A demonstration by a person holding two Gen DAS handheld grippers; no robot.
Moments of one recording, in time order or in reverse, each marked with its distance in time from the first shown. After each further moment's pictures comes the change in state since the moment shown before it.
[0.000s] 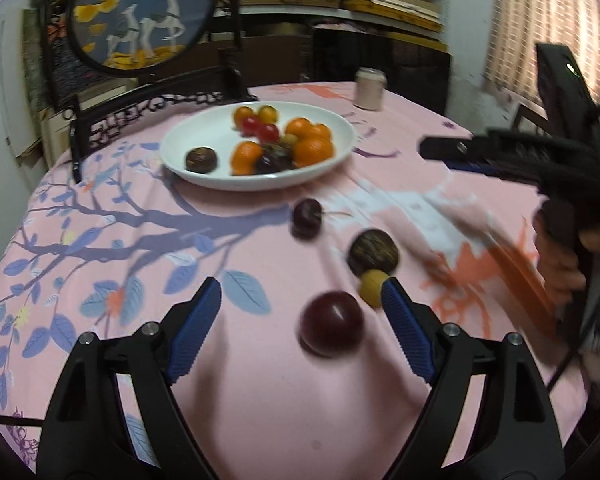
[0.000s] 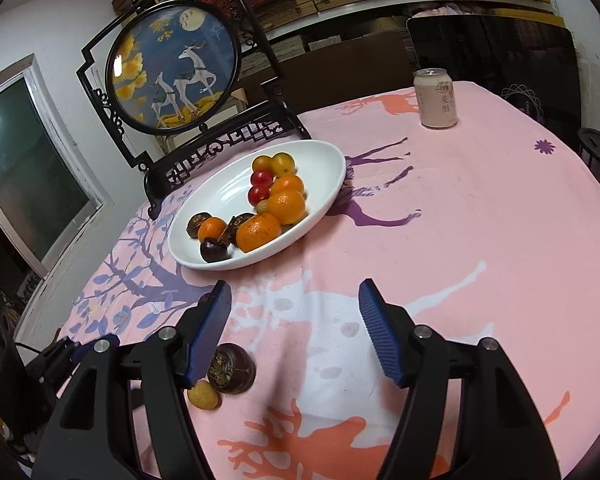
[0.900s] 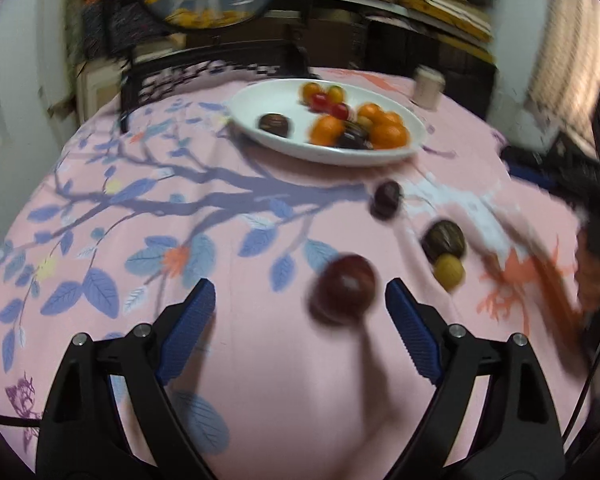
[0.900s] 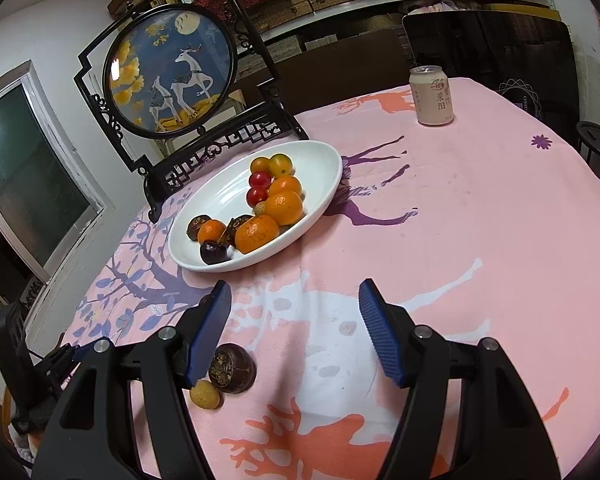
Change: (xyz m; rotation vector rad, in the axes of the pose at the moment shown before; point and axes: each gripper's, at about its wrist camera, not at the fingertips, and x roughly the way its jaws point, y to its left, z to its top) left arm 0.000 0.043 -0.013 -0.115 0.055 0.086; right arm -0.004 -0.002 0.000 0.019 0.004 0.002
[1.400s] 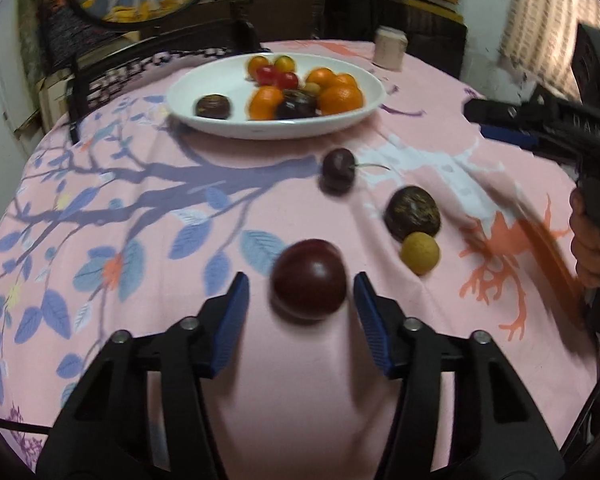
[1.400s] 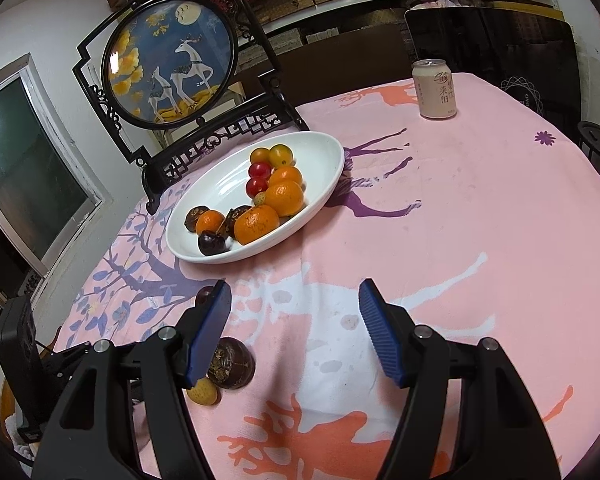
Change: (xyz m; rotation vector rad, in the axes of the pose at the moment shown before) left arm 0.029 -0.031 0.003 0.096 0.102 -0.064; right arm 0.007 0.003 -0.003 -0.011 0.030 -0.004
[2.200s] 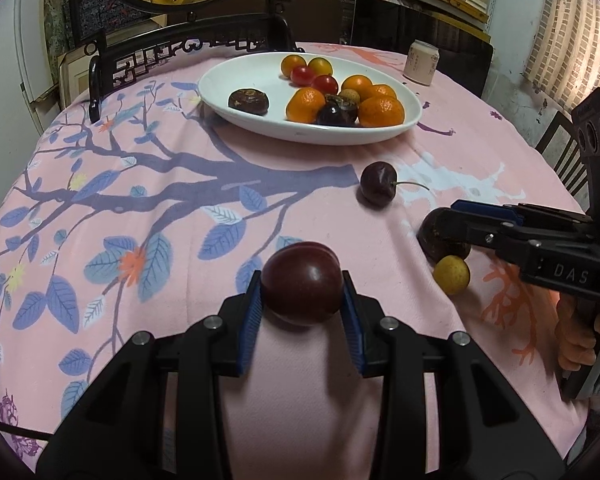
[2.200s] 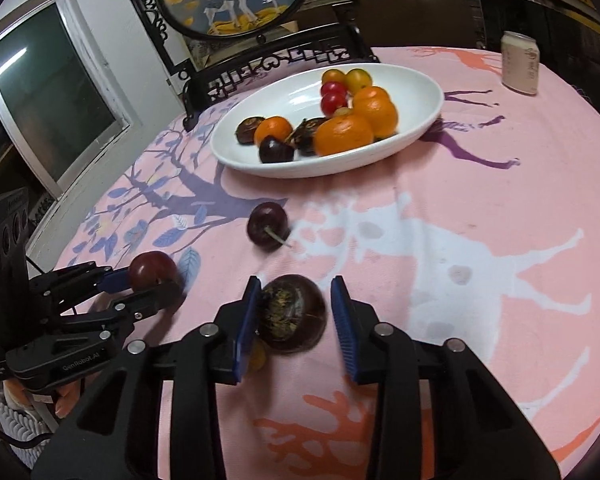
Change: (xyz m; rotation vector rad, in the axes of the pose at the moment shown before) left arm 0.001 0.027 0.004 -0.118 -0.014 0.031; right arm 0.048 0.049 -0.036 -0.176 0.194 0.089
